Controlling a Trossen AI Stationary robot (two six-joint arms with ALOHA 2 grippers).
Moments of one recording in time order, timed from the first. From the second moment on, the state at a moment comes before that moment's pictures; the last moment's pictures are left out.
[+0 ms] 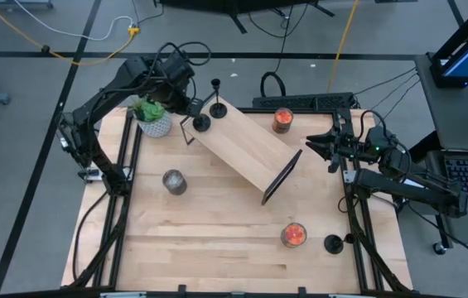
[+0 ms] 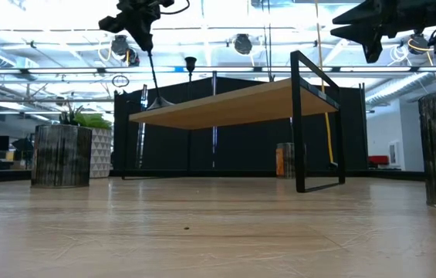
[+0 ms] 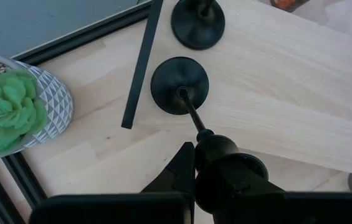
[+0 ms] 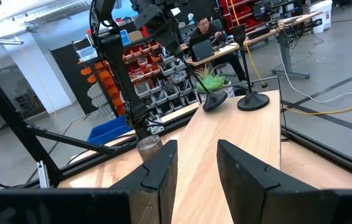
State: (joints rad) left arm 0.55 1.67 2.06 -1.57 -0.01 -0.60; right arm -0.44 0.39 0.49 -0.11 -0.22 0.36
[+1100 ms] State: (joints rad) left arm 0.55 1.67 2.06 -1.57 -0.07 -0.55; right arm -0.44 0.39 0.49 -0.11 -0.22 0.36
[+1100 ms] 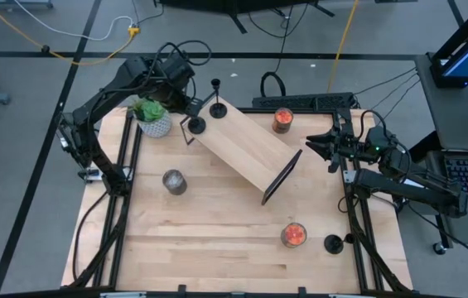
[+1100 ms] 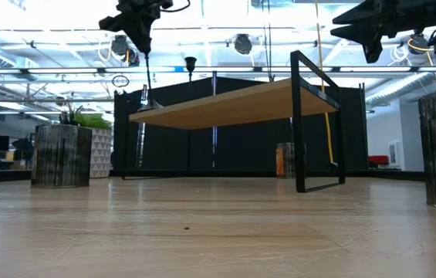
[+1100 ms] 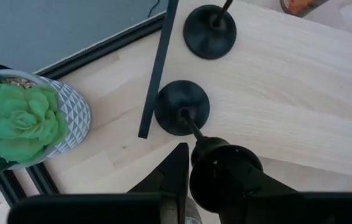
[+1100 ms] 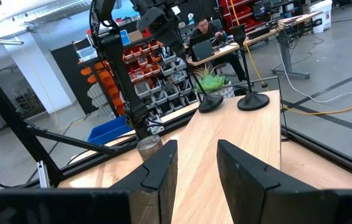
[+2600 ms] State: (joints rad) left arm 0.59 1.67 2.06 -1.46 -0.11 -0.48; right arm -0.44 0.39 0.49 -0.11 -0.22 0.36
